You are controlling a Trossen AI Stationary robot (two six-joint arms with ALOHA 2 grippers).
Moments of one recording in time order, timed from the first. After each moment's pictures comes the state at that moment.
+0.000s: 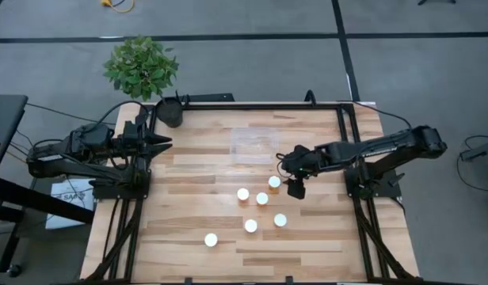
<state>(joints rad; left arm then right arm) 0.00 0.43 0.81 -0.50 -0.19 -0.14 0.09 1.31 0.88 -0.61 0.07 0.25</state>
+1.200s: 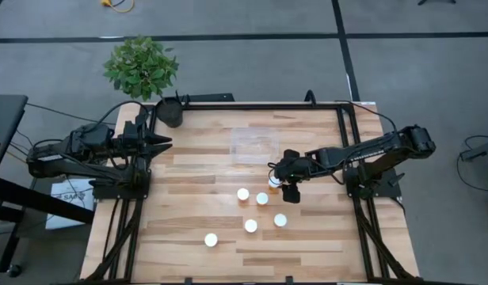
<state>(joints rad) 0.00 0.43 0.81 -0.51 -0.19 -0.14 0.11 1.43 0.88 -0.50 0.08 0.10</state>
